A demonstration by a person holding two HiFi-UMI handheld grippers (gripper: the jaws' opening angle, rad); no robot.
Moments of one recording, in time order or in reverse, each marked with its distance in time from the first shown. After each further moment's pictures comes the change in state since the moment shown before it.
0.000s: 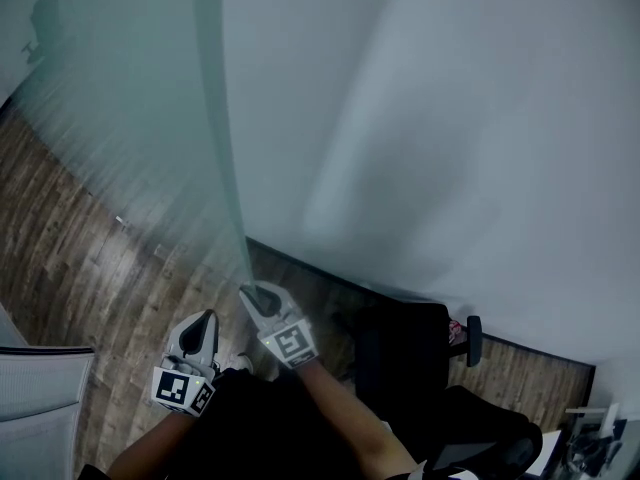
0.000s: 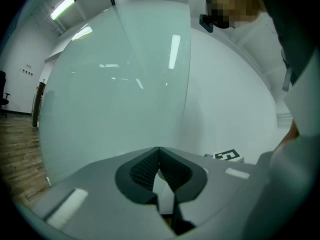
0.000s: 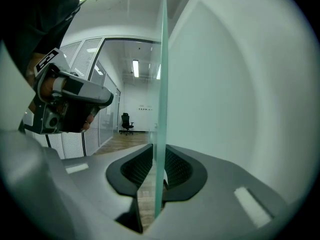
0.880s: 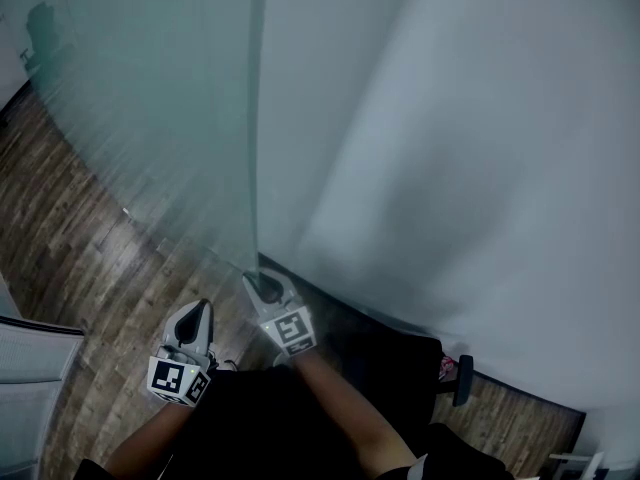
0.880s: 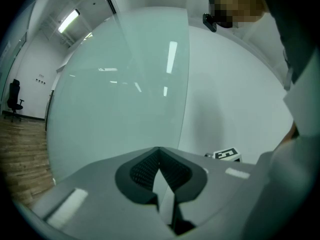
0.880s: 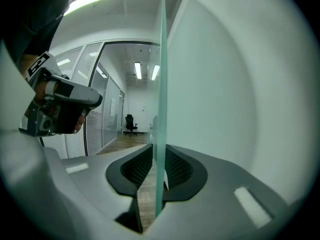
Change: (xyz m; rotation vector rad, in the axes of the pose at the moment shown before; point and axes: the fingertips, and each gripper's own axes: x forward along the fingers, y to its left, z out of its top) left arm 0.046 0.005 0.005 -0.005 -0.068 0.153; right arm 0.024 -0.066 -0.008 0.029 0.008 0.077
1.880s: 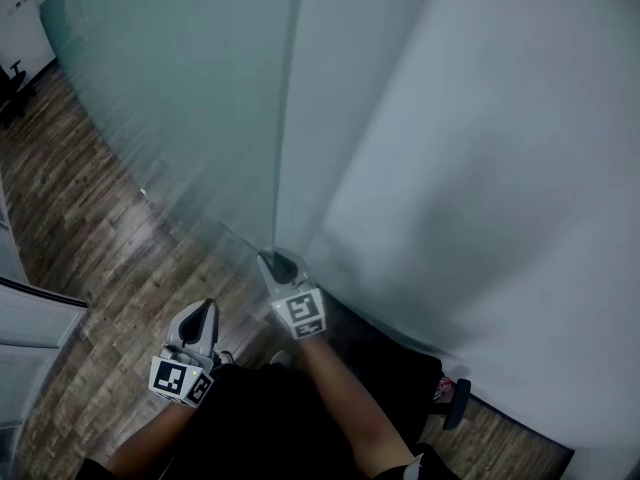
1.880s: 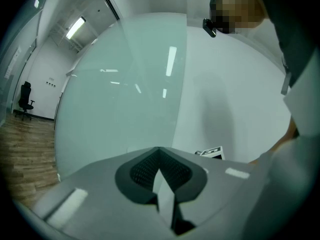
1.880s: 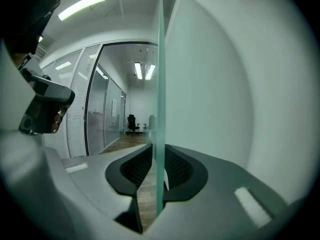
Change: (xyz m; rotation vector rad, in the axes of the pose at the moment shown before) left arm -0.004 -0.020 0.000 -0.029 -0.040 0.100; right arm 0.013 -0.046 0.003 0.010 0.008 0.037
